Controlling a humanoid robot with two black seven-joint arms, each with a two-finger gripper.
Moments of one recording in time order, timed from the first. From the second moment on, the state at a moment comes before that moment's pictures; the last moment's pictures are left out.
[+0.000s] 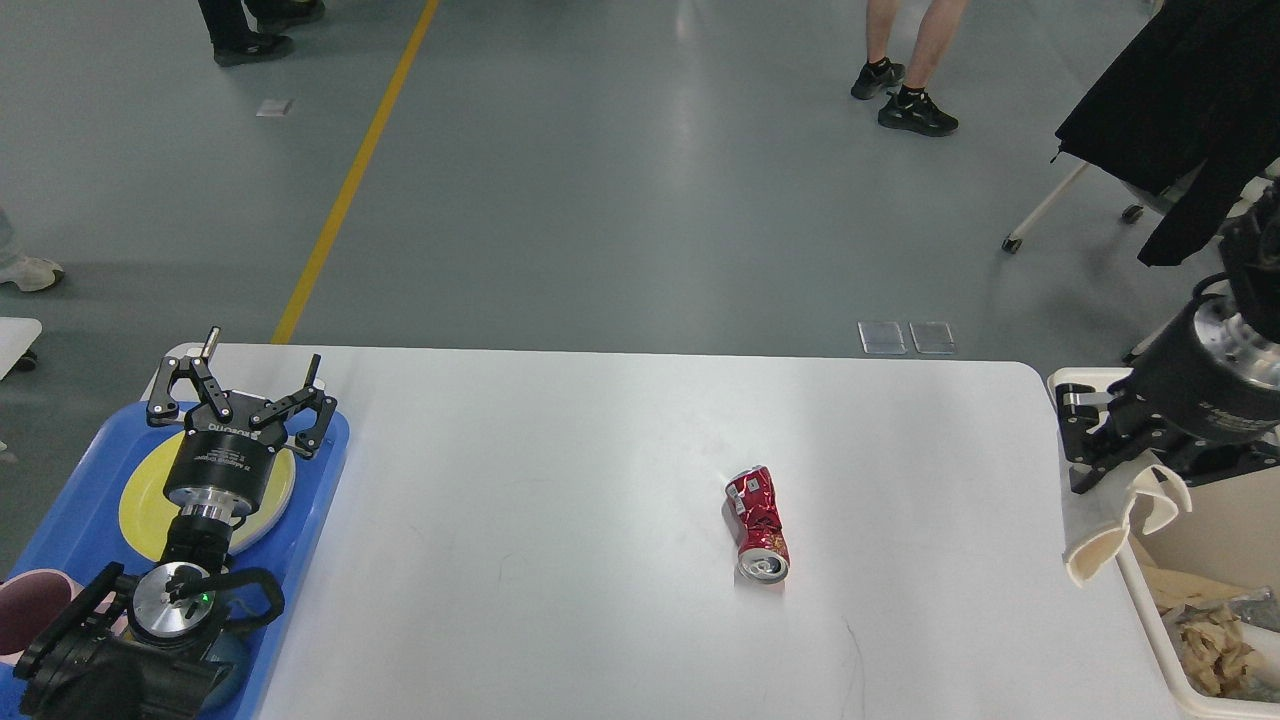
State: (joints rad) left arm -0.38 0.18 -1.37 -0.59 0.00 -0.68 -0.17; right arm 2.31 -0.31 -1.68 1.62 -0.03 0.66 0.10
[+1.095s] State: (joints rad) left arm -0.38 0.18 -1.37 -0.59 0.00 -0.68 -0.17; right arm 0.92 -0.74 -1.03 0.39 -0.18 0.36 0.07
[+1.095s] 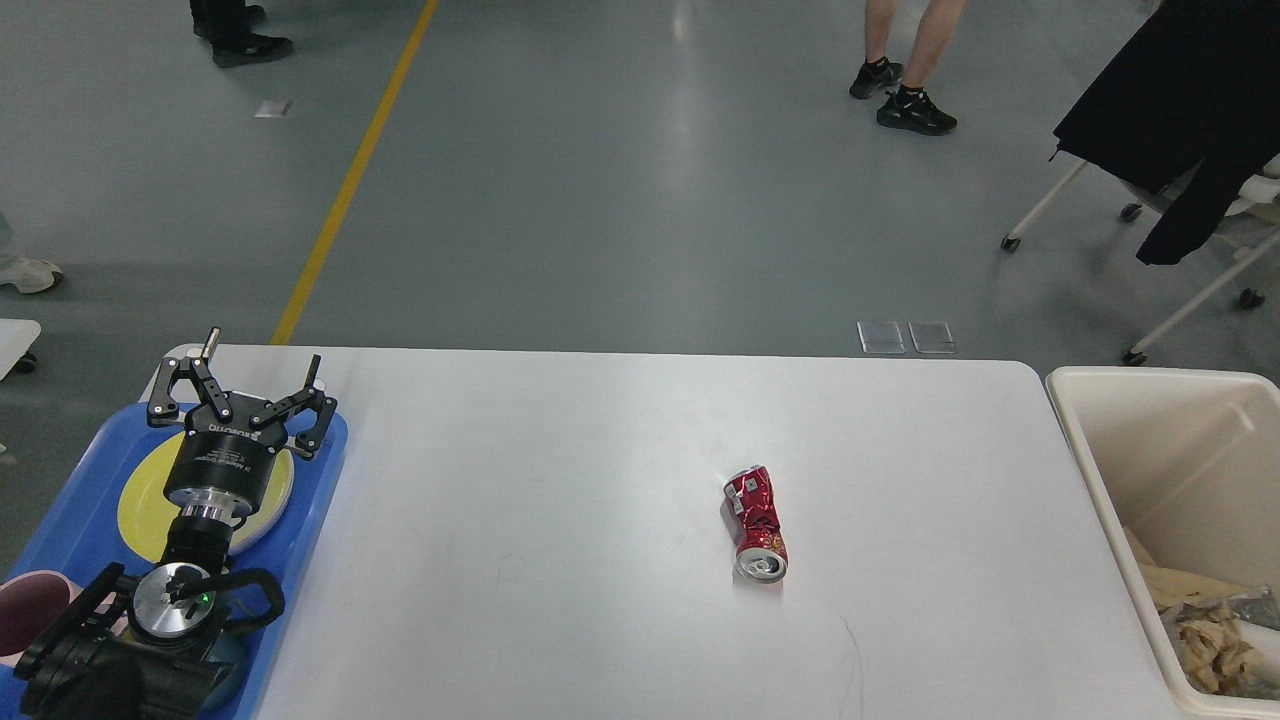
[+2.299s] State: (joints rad) left arm -0.38 0.18 -1.37 -0.59 0.00 -0.68 -0.17; right arm 0.50 -0.43 -0.86 0.08 -0.16 -0.06 0.04
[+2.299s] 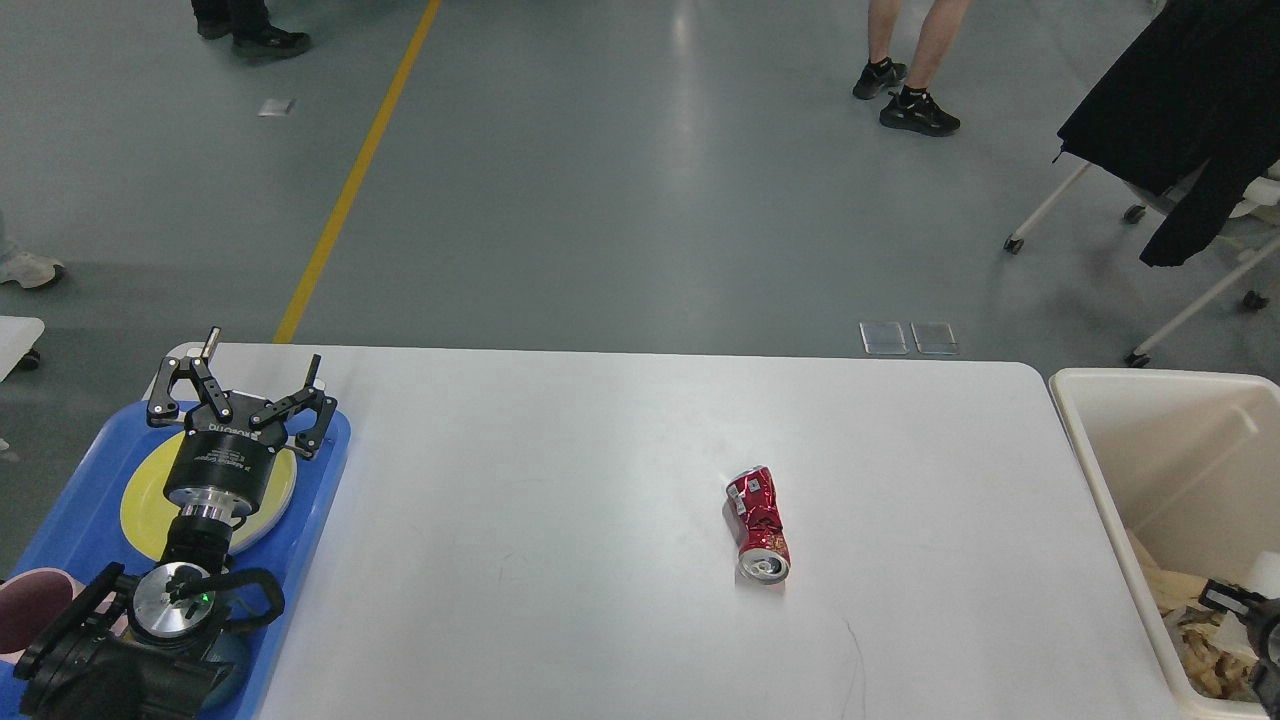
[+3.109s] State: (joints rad) left arm -0.38 0.18 -1.37 -0.59 0.00 -0.68 -0.17; right arm 0.68 -0.56 -0.90 0.28 -0.21 -0.01 0.03
